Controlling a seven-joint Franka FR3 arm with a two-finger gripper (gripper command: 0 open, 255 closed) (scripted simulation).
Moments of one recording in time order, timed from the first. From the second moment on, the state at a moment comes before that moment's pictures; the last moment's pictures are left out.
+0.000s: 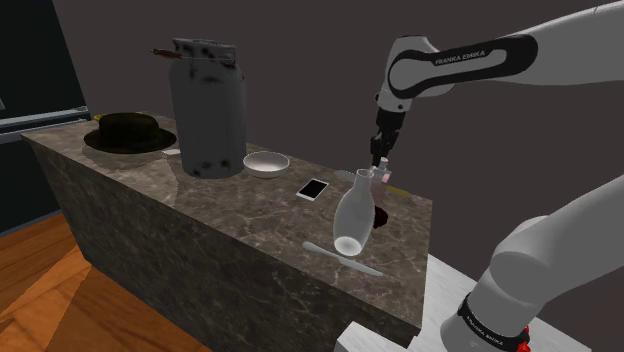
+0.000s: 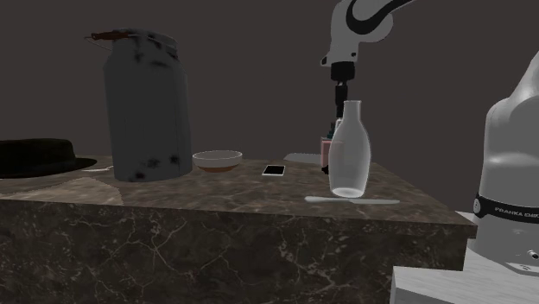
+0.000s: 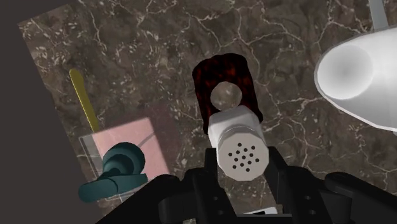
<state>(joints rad) -0.18 -0.41 -0.03 -2.30 -0.02 1.89 -0.25</state>
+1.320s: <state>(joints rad) -0.18 -0.35 -0.03 -2.47 -0.02 2.13 -0.24</state>
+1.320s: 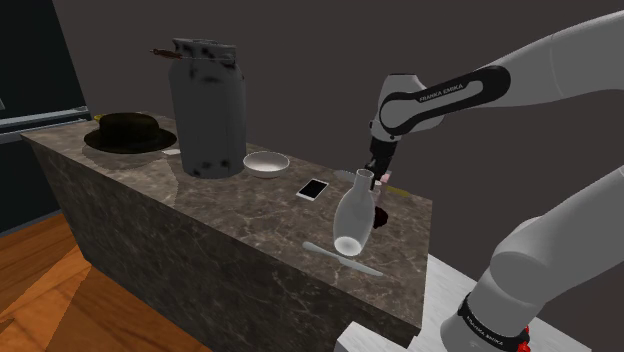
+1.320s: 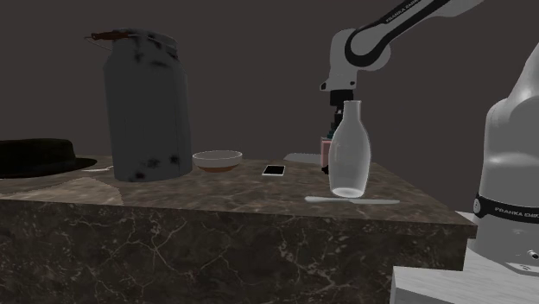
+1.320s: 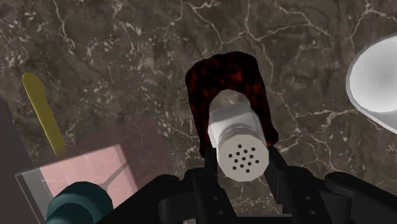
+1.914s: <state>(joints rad) -0.18 -0.35 -0.03 -2.47 -0.02 2.13 -0.24</state>
